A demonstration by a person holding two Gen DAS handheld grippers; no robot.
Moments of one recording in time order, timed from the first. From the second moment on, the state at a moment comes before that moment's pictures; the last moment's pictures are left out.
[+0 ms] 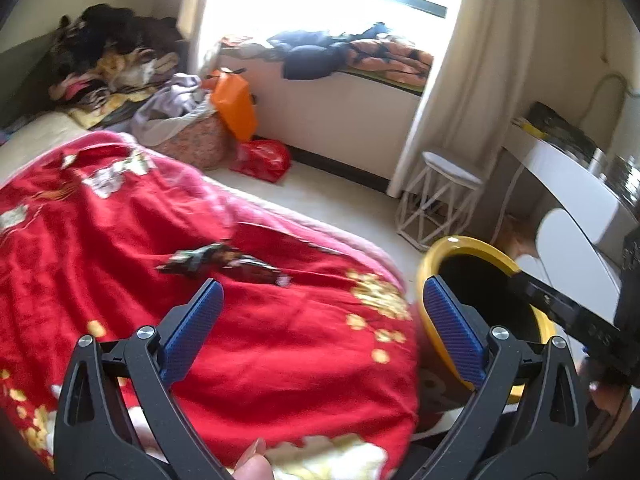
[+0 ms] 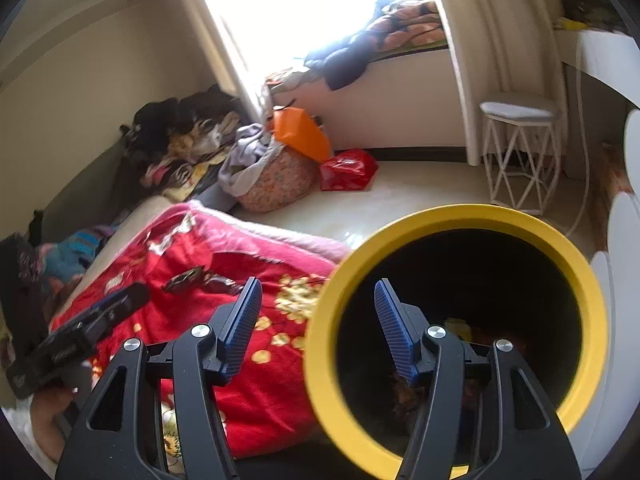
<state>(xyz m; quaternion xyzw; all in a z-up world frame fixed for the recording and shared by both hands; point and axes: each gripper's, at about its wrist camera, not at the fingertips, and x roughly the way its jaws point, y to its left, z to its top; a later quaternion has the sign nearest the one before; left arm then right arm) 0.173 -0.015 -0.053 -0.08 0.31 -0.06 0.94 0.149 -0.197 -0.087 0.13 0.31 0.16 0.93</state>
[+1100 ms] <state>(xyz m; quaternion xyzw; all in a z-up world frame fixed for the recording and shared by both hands) 0.242 0.078 -0.102 -0.06 0.40 -0.04 0.92 0.285 0.003 -0.172 -0.09 0.43 0.28 0.85</state>
